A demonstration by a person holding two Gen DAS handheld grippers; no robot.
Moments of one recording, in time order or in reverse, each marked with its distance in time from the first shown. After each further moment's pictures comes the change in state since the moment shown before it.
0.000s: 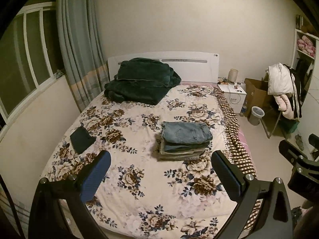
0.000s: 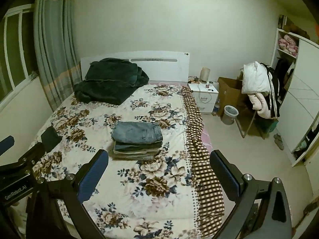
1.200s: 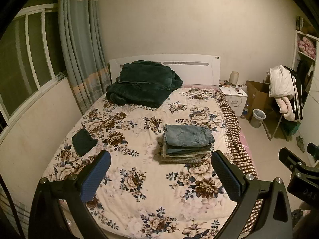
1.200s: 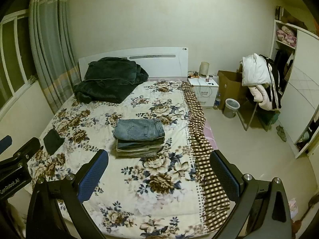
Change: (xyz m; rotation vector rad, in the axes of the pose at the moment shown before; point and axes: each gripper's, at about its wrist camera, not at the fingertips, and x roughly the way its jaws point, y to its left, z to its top) left arm -0.004 0.007 0.012 -0.008 -0.015 0.010; right arm 0.005 -0.005 -0.013 0.048 0.029 0.010
